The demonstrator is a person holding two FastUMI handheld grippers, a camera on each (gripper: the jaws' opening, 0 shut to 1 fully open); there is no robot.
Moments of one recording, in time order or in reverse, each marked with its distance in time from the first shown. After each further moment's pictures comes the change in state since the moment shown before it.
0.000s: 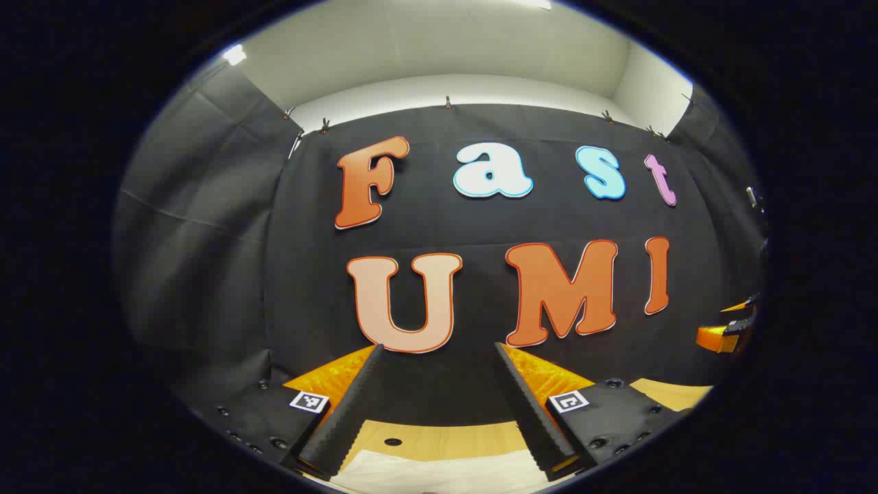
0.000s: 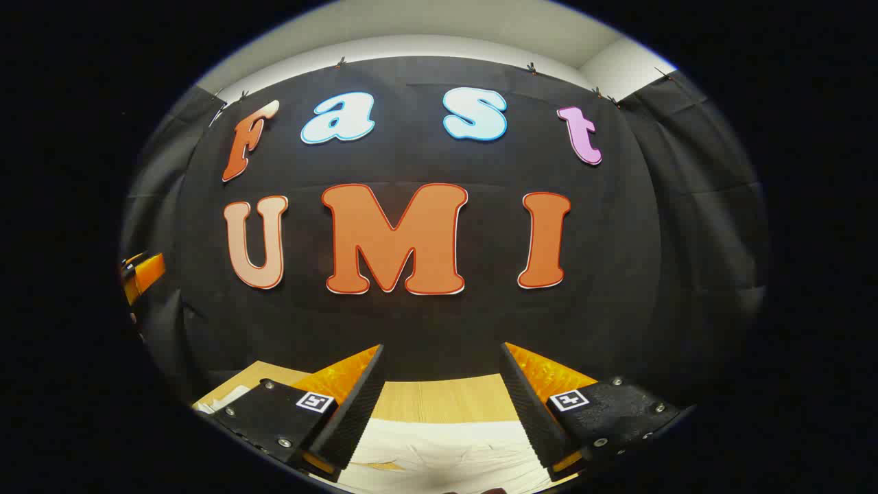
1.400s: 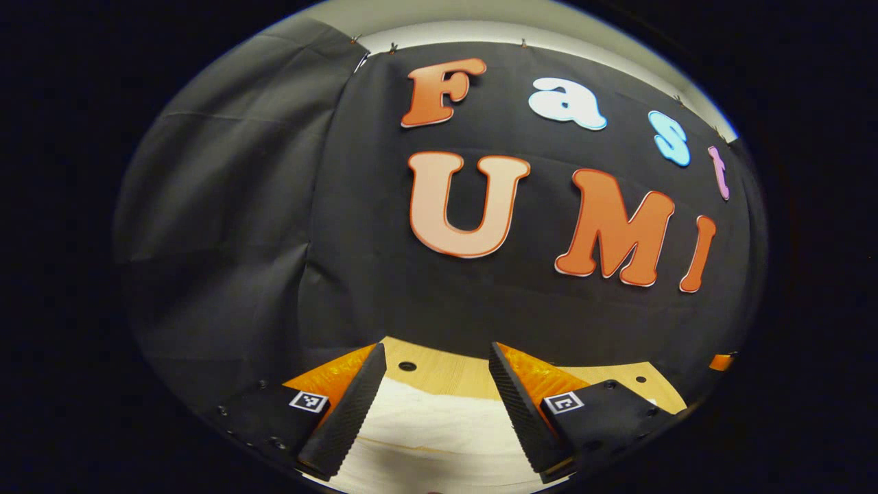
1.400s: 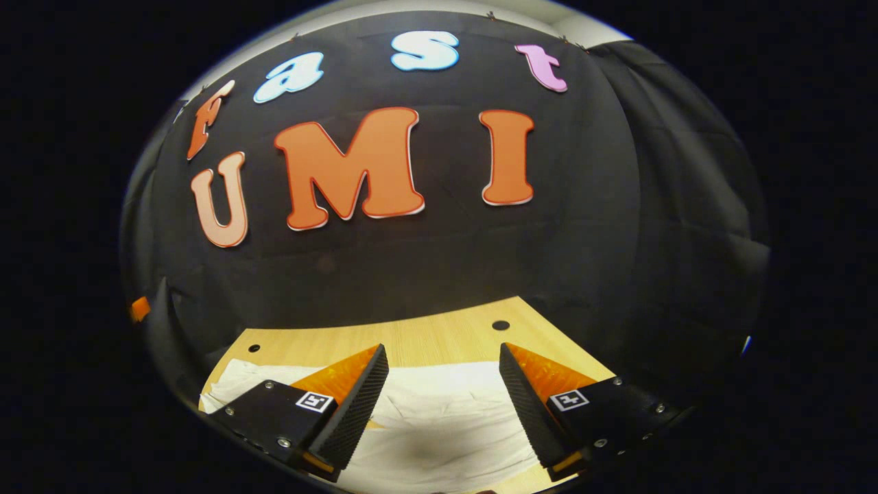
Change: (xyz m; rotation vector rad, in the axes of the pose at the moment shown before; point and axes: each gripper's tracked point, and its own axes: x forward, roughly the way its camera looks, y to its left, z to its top) left arm -0.045 0.062 -0.159 -0.218 0.412 0.195; right arm -0.014 -0.071 -0.125 0.112 0.366 -0.102
